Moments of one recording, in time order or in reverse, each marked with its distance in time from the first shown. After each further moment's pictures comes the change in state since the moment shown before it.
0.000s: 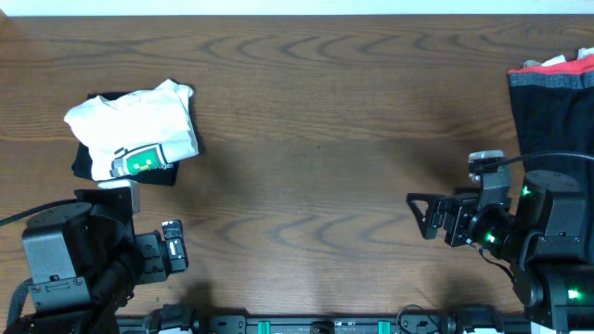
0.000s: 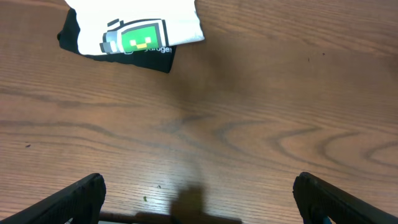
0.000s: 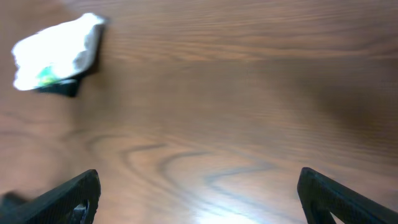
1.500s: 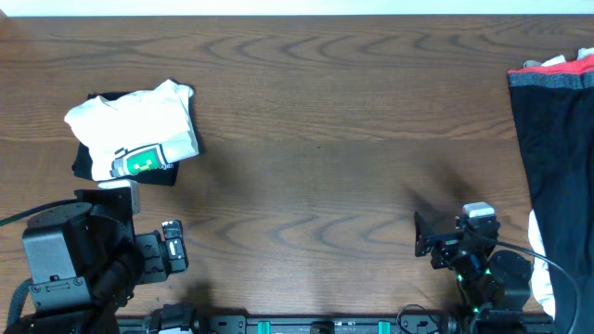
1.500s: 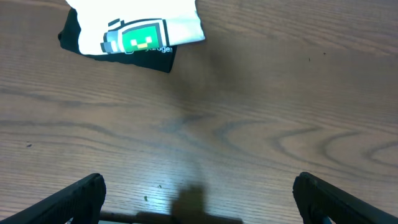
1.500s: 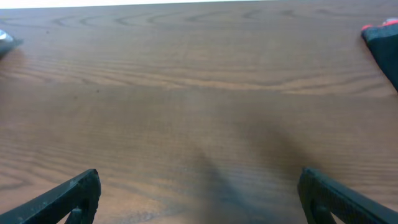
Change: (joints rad) left arm -0.002 0.000 0.000 0.000 -0.004 0.000; right arm -0.036 -0.738 -0.801 0.468 0.268 -0.122
